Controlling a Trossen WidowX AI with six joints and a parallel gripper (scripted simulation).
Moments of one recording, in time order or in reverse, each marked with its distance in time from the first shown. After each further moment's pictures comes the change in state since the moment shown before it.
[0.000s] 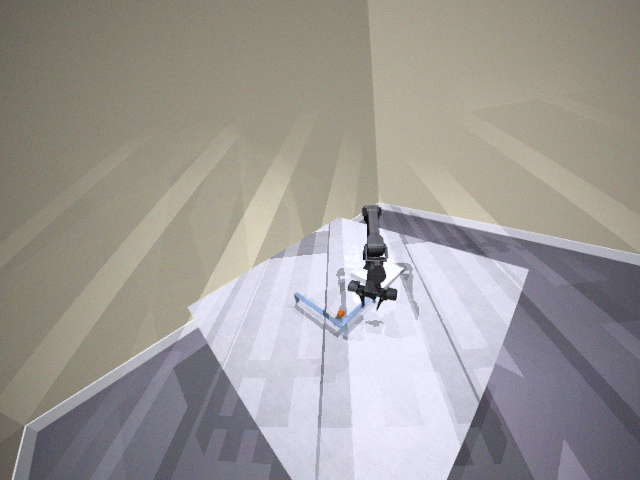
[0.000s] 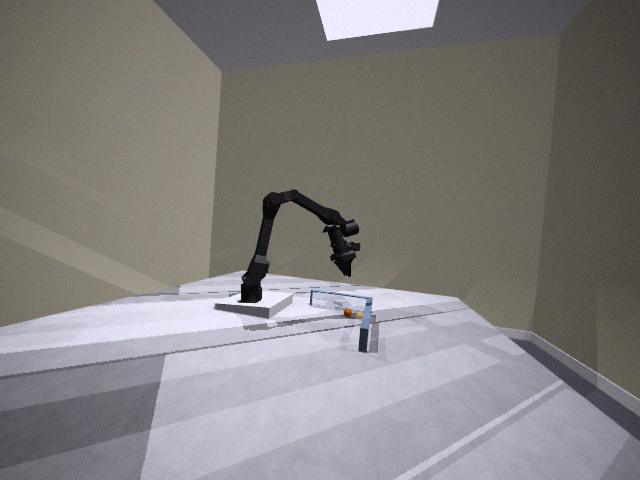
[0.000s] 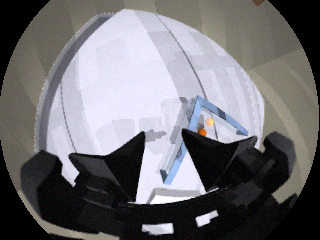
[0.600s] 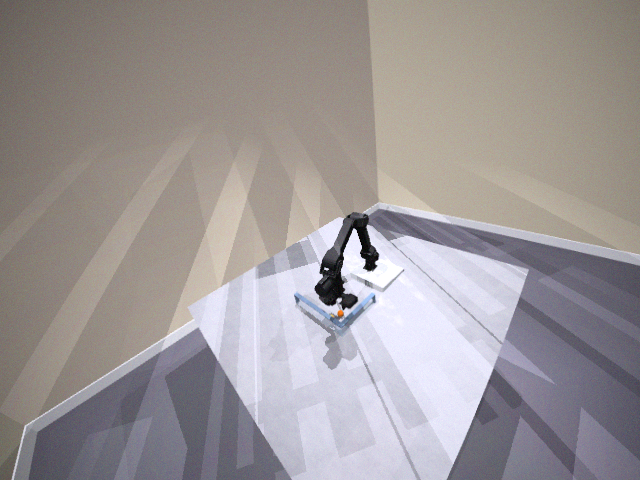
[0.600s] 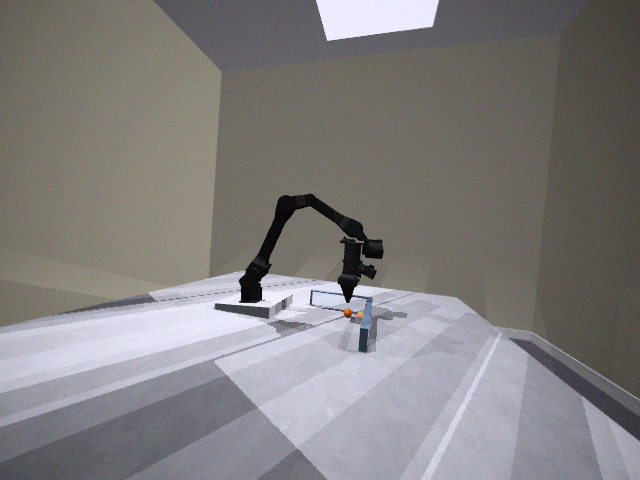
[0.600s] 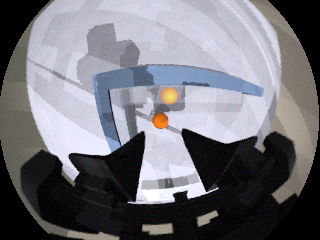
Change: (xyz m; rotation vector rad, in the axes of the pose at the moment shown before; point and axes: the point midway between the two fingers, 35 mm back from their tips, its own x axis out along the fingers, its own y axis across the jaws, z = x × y) arm 0.060 -0.146 -0.049 0.434 0.361 0.004
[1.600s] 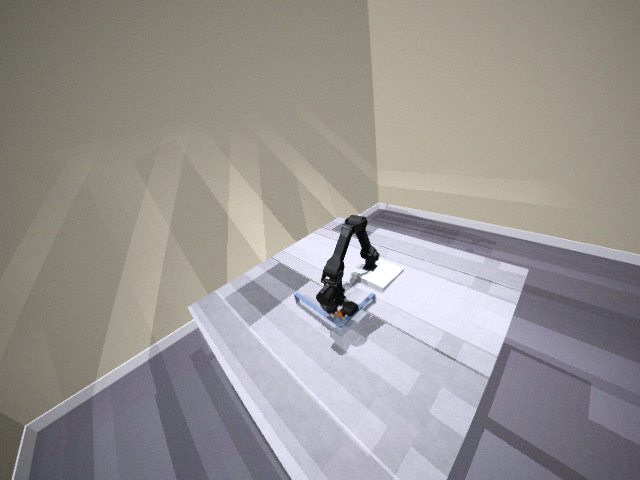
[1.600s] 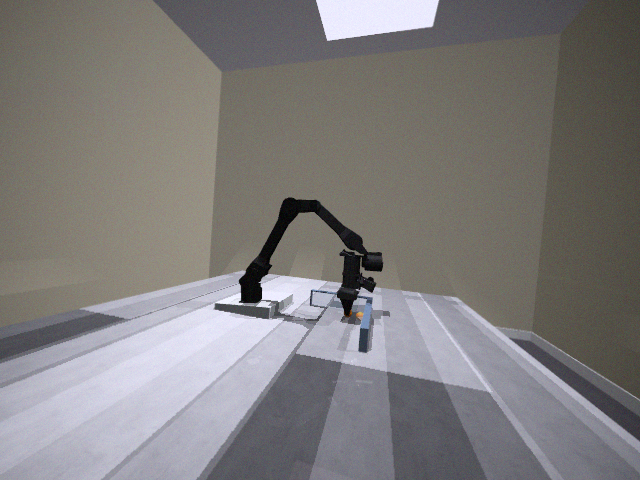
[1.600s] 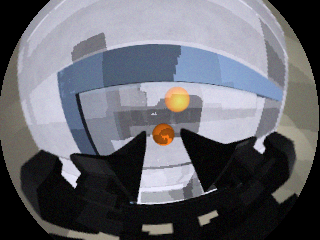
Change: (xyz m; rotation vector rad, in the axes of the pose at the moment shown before) arm 0.044 0.000 0.001 0.002 0.000 0.003
